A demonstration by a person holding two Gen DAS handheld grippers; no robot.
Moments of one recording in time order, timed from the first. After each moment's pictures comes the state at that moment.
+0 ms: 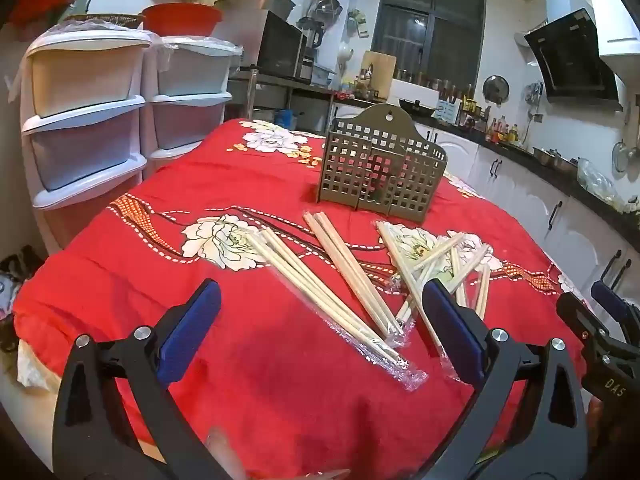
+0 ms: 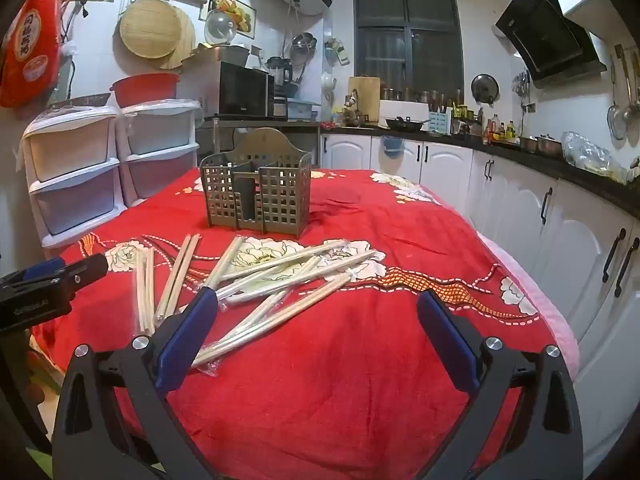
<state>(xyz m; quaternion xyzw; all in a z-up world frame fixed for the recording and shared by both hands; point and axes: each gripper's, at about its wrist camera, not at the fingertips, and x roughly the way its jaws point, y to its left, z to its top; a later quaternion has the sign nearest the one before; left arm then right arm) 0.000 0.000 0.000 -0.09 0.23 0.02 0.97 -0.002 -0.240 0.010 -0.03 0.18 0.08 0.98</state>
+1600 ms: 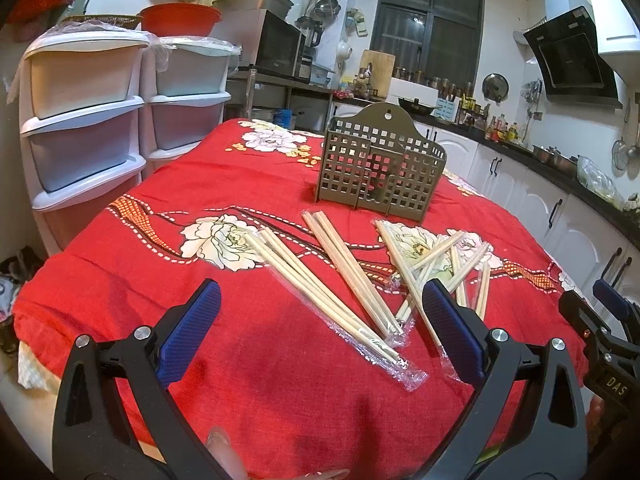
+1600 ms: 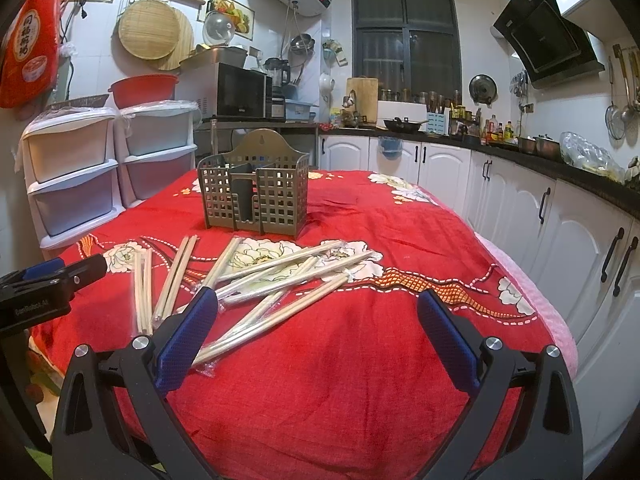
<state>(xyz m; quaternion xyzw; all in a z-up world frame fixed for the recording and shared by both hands) 0.001 -0.003 -0.003 -0.09 0.23 0.02 0.97 -0.003 -0.244 0.013 -0.03 0.19 0.08 0.98</state>
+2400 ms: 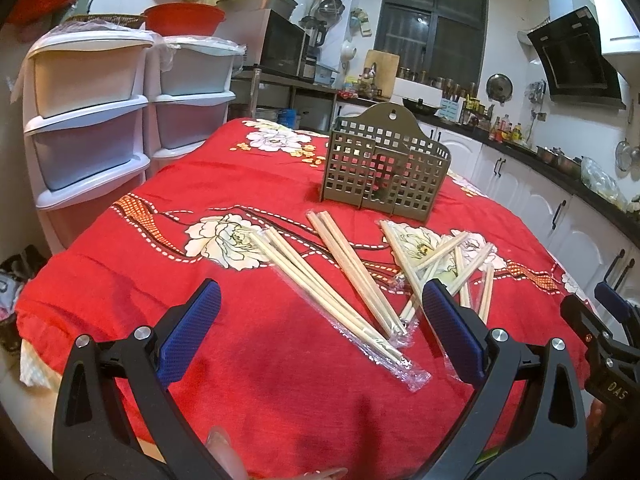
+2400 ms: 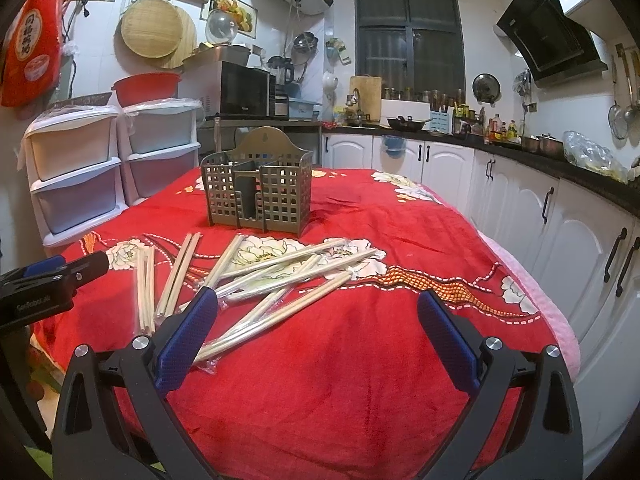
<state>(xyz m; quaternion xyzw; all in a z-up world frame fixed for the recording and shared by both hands) 0.001 0.002 0.003 -0.09 0.23 0.03 0.97 -0.002 -0.241 0.011 -0.03 0.19 0.09 0.98</state>
